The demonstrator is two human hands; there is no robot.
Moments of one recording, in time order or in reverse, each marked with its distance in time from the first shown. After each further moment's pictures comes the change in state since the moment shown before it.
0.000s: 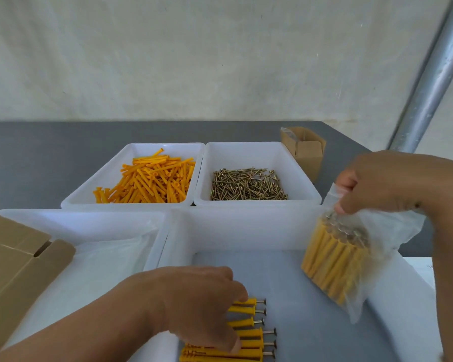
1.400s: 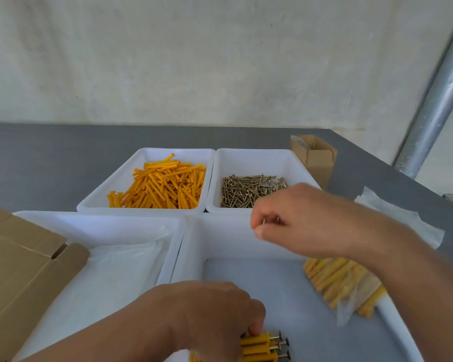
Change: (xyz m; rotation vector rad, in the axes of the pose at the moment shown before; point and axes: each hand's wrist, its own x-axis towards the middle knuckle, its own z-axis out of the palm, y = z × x) left_hand -0.010 -0.004 0.004 0.014 0.036 0.107; right_hand 0.000 -0.081 0.036 0.172 0.135 -0.597
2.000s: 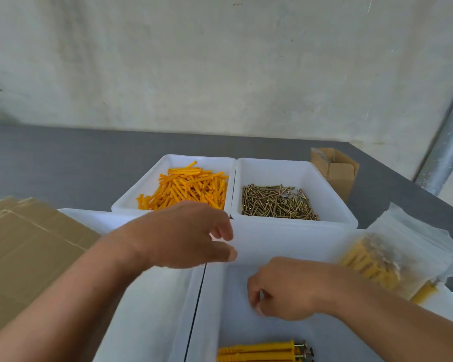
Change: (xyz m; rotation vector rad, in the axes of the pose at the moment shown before) left_hand -0.059 -0.049 -0.040 -0.232 0.571 -0.329; right_hand 0.019 -0.021 0.076 -0.069 -0.501 -0.110
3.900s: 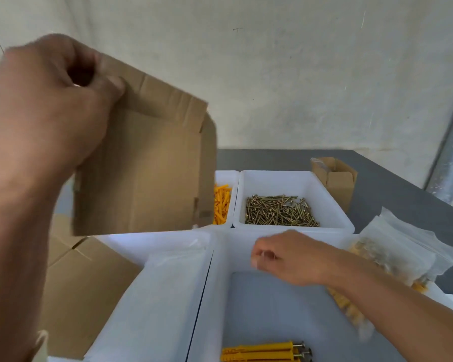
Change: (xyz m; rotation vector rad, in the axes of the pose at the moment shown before) left_hand -0.044 -0.045 -0.127 -0.241 1.333 -0.047; right_hand -0.010 0.015 -0.021 0.214 0.362 0.029
